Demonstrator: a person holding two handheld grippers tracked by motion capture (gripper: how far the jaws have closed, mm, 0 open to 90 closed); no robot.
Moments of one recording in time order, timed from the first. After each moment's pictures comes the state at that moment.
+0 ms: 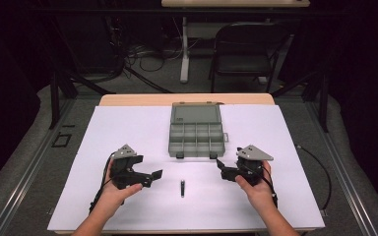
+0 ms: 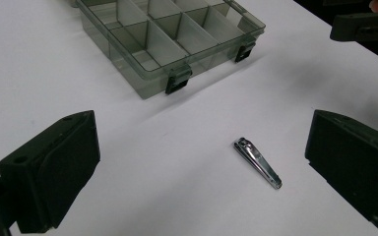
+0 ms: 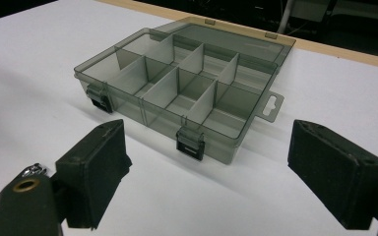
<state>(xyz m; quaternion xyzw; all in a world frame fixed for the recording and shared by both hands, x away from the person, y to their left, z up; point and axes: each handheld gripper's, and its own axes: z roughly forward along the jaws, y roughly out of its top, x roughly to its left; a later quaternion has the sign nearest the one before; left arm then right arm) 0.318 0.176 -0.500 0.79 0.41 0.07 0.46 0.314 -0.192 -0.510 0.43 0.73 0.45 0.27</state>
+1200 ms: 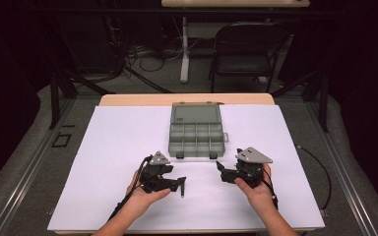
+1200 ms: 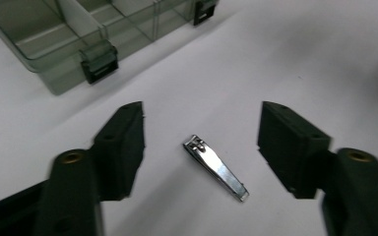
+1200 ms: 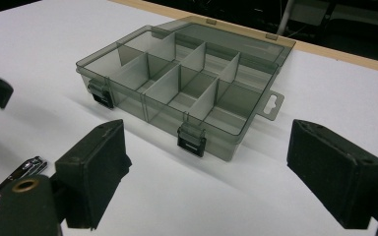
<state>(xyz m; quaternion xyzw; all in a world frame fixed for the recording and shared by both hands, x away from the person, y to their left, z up) 0.313 0.102 -0.516 0.84 0.37 0.06 0.39 0.308 -0.191 -0.510 0.42 0.74 0.45 0.28</state>
